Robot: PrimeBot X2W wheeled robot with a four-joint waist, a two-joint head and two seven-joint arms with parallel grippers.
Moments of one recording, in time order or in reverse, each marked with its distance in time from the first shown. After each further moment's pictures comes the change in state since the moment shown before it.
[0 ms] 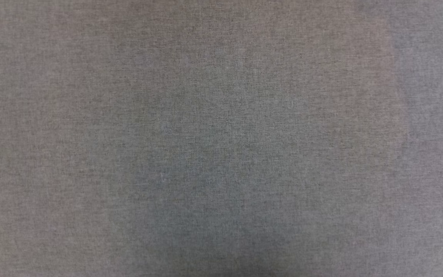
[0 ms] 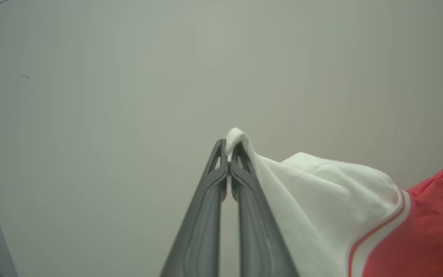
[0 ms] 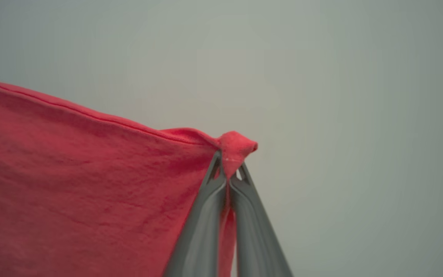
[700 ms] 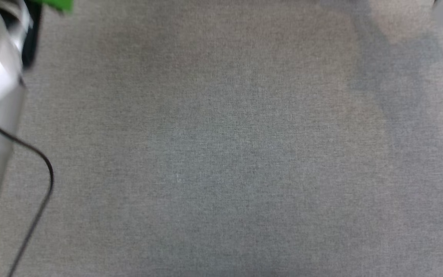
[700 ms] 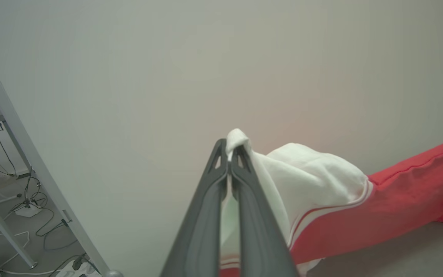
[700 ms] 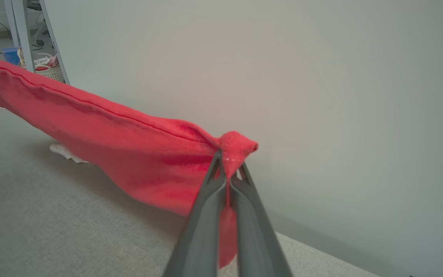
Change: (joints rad) left arm 0.805 0.051 0.018 -0.196 -0.103 0.078 -0.113; right arm 0.527 -0.033 0.327 0.006 0.225 0.000 -0.158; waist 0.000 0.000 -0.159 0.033
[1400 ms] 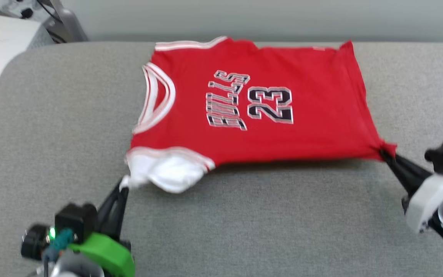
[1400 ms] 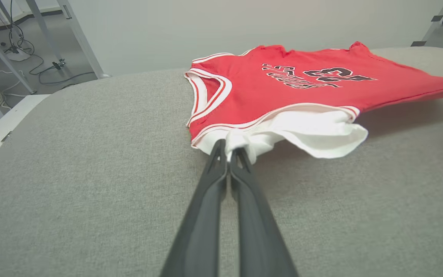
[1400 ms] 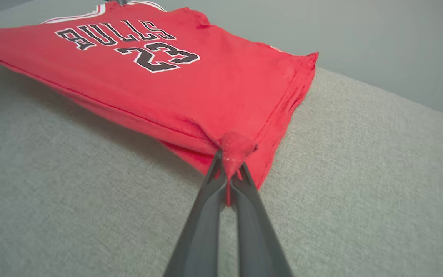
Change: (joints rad) left arm 1.043 0.115 -0.070 -0.498 -0.122 0.278 0.087; right arm 0.720 -0.157 0.070 -0.223 0.040 0.000 -0.008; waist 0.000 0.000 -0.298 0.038
